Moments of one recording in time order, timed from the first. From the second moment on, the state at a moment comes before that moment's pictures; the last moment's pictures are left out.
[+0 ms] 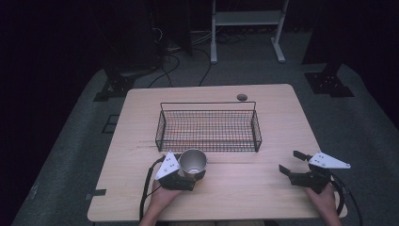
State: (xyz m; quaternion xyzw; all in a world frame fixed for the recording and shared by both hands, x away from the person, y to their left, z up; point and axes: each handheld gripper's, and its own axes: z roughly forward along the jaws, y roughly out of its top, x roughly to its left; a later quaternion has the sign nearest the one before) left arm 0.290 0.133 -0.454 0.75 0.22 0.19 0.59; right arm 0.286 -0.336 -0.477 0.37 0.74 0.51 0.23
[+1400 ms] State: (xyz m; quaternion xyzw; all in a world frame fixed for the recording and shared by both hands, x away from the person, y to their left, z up) left arm 0.366 0.126 -0.375 0.73 0.20 0.18 0.63; right arm 0.287 -0.336 -0.477 0.37 0.74 0.51 0.23
